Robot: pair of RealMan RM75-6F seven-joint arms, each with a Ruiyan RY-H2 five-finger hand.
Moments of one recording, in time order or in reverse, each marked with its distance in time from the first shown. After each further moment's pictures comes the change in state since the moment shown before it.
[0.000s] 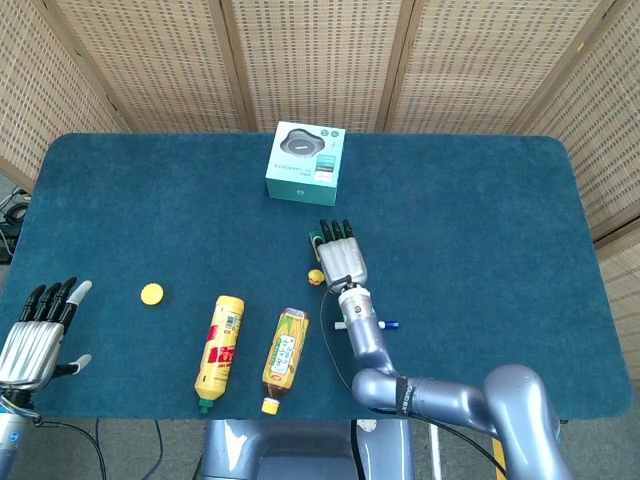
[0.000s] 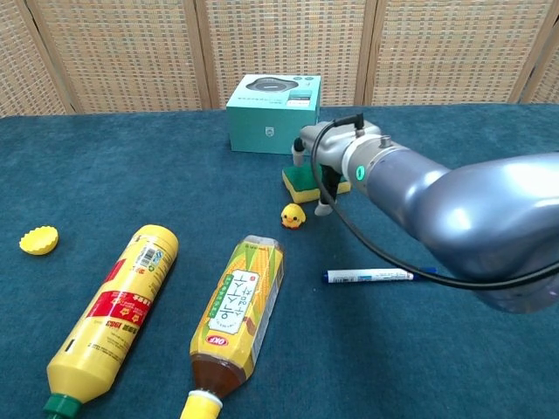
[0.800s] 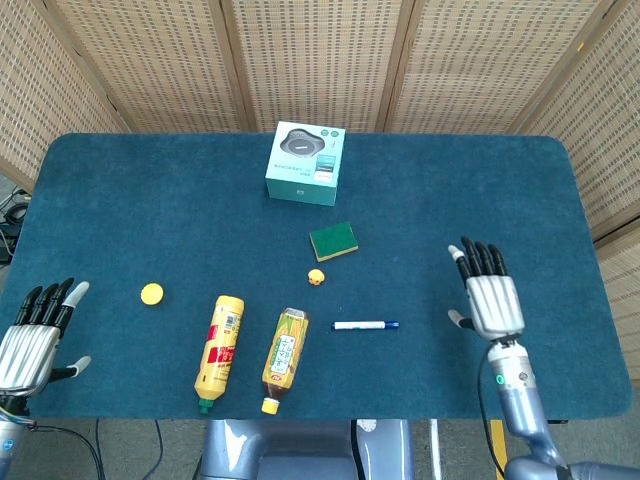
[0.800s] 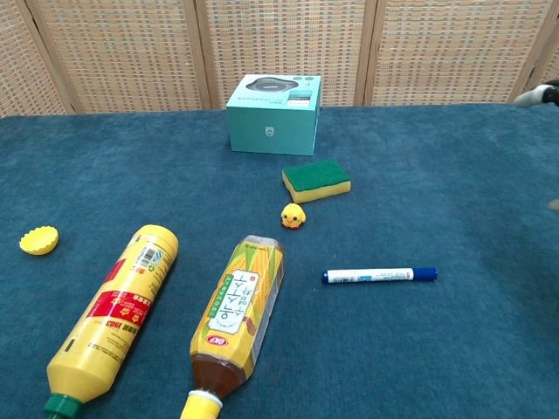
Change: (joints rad) left arm 0.020 0.019 0.009 -0.032 0.040 0.048 -0.021; right arm -0.580 0.544 -0.351 -0.464 -0.570 0.393 0.521
